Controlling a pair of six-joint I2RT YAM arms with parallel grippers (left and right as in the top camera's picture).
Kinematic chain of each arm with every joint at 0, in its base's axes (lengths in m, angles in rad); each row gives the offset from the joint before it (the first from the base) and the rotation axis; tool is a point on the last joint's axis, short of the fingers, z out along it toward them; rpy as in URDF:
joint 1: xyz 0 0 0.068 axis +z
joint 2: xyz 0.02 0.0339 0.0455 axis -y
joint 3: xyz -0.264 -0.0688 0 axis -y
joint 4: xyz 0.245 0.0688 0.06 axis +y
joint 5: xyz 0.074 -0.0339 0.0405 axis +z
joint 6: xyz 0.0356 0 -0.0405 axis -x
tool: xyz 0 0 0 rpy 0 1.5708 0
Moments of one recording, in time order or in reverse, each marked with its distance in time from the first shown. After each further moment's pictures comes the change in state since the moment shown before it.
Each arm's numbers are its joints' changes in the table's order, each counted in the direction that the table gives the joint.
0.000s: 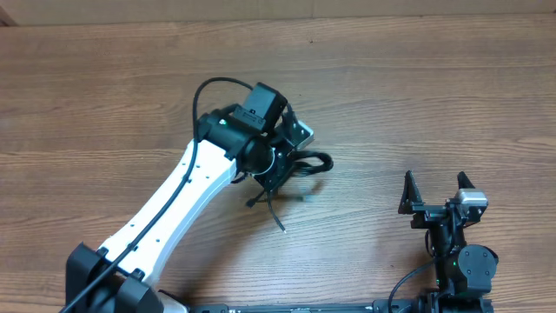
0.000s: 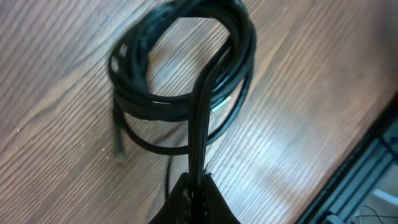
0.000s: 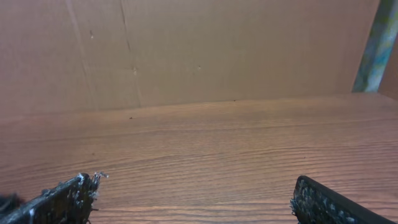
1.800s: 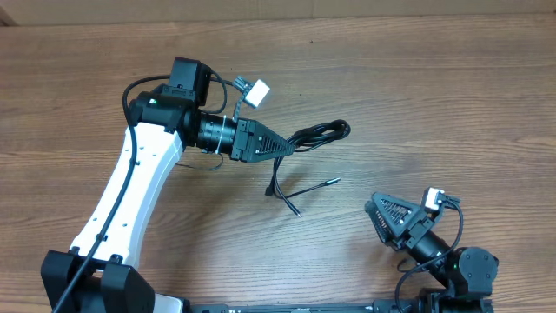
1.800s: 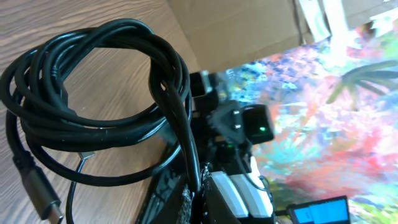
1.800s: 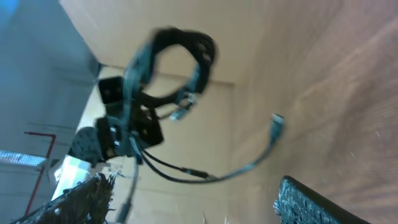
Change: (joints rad) left arm 0.326 0.001 0.005 0.005 -1.001 0.085; right arm 0.019 0.000 0.000 -0.071 0.758 -1.405
